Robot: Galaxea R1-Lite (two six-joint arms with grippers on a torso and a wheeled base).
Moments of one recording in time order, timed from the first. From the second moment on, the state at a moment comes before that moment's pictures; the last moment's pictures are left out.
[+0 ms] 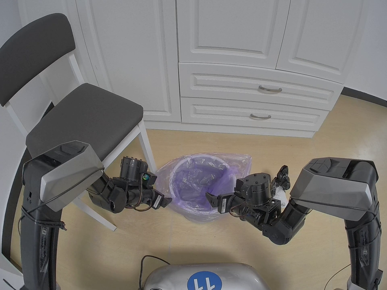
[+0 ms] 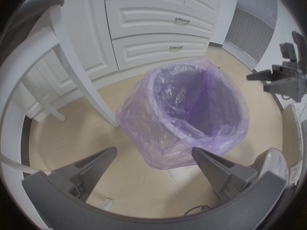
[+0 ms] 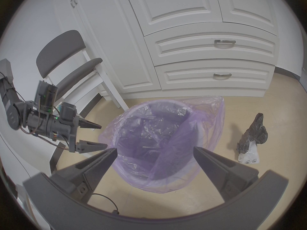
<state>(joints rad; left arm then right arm) -0.33 2.45 -1.17 -0.59 -0.10 0.27 0.60 2.40 -0.91 -1.14 -0.17 0.27</state>
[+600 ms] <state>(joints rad) -0.32 2.61 -1.45 -0.40 -0.05 0.23 0.56 2.42 -0.94 -1.13 -0.17 0.25</state>
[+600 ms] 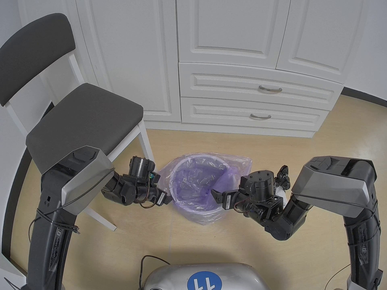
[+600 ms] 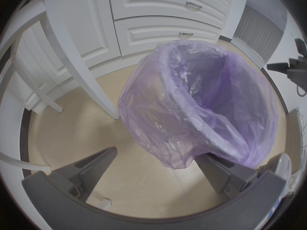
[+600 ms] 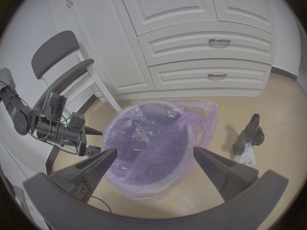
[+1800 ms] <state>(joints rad) -0.23 2.66 -1.56 -0.24 -0.14 0.13 0.53 2.42 -1.11 -0.86 -0.23 0.15</state>
